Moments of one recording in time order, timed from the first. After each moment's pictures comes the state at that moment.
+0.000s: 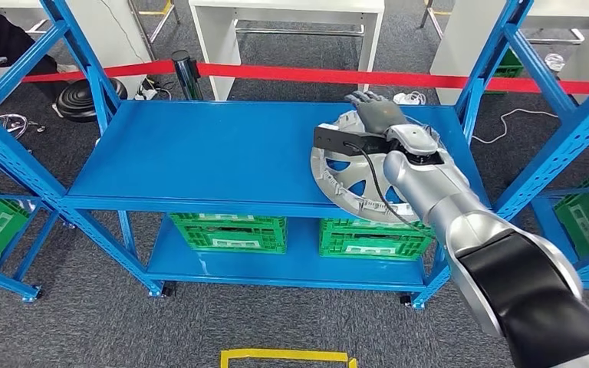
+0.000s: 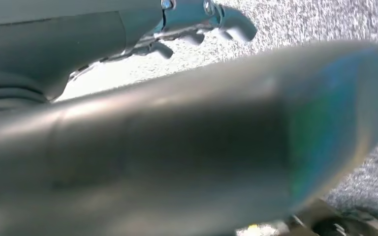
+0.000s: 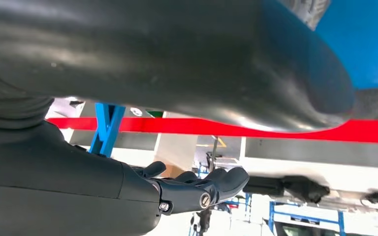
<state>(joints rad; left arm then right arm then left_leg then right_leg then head) -0.10 -0.04 -0.15 -0.18 -0.08 0.14 0.03 -1.02 -0.06 0.51 -0.39 0.98 0.05 -0.08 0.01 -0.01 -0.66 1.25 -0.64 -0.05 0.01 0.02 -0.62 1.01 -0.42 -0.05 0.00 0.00</state>
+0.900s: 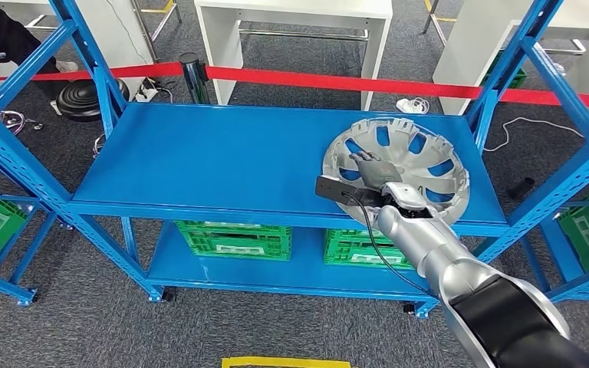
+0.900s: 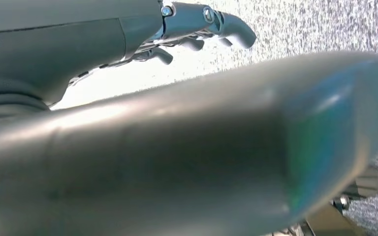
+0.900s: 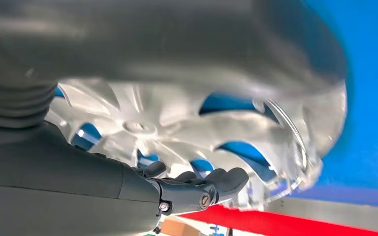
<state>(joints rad) -0.09 -0.05 -0.13 -0.17 -0.08 0.15 0.03 -0.78 -0.07 0.52 -0.44 0.89 0.00 0.04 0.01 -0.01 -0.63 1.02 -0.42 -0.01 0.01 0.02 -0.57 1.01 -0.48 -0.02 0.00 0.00</state>
